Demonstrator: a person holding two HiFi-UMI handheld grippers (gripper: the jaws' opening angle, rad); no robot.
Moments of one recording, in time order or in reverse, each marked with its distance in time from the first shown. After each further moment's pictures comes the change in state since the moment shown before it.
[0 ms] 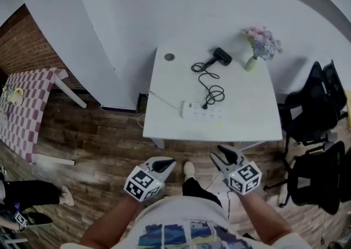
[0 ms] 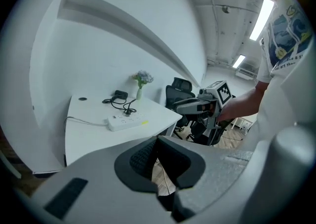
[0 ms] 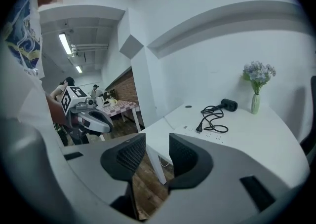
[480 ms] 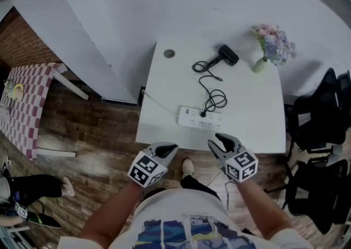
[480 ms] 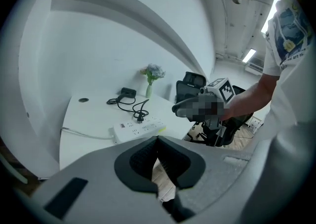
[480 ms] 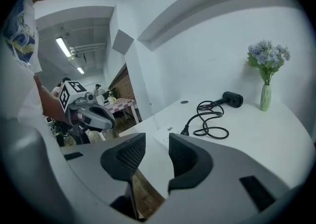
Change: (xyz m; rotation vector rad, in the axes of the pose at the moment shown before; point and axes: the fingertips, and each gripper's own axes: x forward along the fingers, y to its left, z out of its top) left arm 0.098 0.079 0.043 -0.007 0.057 0.075; right arm 0.078 -0.109 0.007 0.018 0.045 0.063
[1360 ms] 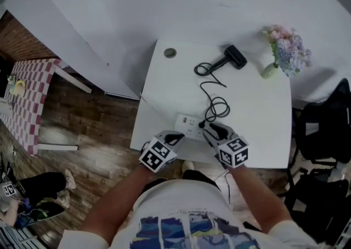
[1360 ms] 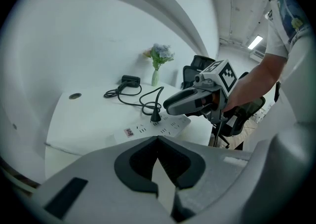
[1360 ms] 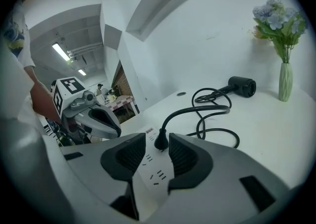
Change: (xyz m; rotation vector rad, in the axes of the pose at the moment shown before) left arm 0.110 0.063 0.005 0.035 0.157 0.033; right arm 0.092 -0.080 -0.004 0.058 0.081 0.080
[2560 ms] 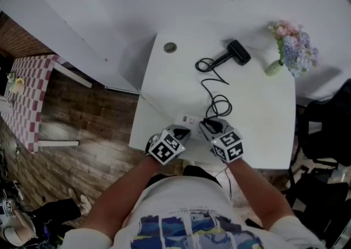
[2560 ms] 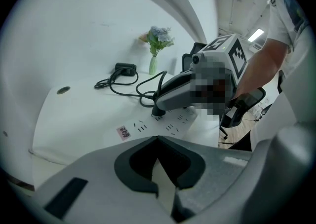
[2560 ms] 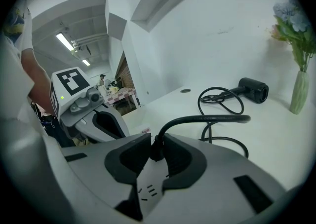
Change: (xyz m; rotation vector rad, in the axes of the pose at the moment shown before) left arm 0.050 0.008 -0.011 0.029 0.122 -0.034; right arm 0.034 -0.005 0.003 -0.090 0.076 0.013
